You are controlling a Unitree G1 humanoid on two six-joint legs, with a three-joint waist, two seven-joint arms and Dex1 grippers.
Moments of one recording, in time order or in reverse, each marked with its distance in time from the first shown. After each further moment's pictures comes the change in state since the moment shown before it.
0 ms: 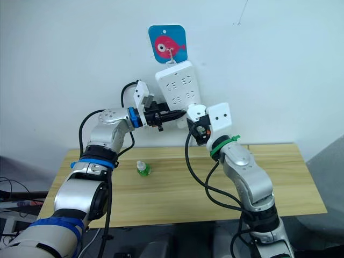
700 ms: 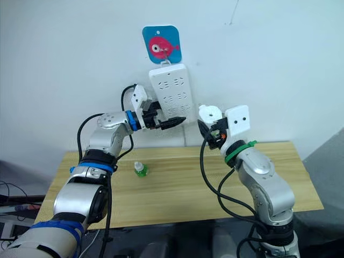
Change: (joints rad) left arm 0.095 0.020 0.012 -0.078 0.003 -0.034 0.067; right arm 0.086 -0.023 -0.149 -0.145 0.090 0.058 0.074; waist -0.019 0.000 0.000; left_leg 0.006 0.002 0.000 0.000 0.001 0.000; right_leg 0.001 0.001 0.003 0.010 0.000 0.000
